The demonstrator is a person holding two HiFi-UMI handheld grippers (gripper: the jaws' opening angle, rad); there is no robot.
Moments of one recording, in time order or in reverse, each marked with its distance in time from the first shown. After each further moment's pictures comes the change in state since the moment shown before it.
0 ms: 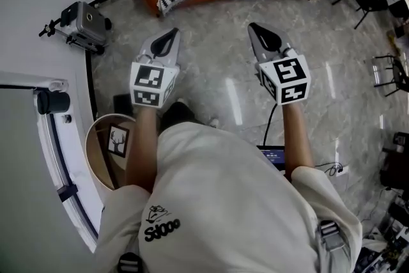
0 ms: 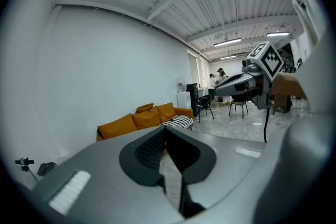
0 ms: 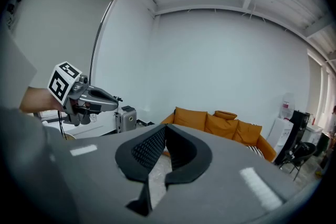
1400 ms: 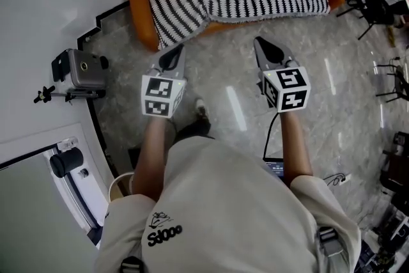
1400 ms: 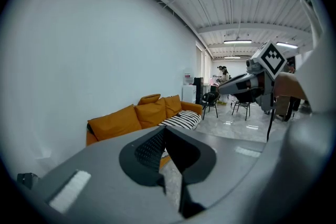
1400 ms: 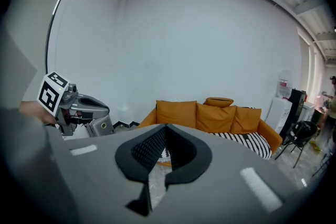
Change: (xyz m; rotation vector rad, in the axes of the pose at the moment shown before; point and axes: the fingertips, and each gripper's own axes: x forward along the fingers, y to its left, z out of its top) left arm 0.293 0.245 -0.013 -0.096 0.107 -0.092; right arm 0.328 -0.169 0.047 0.196 0.135 -0.128
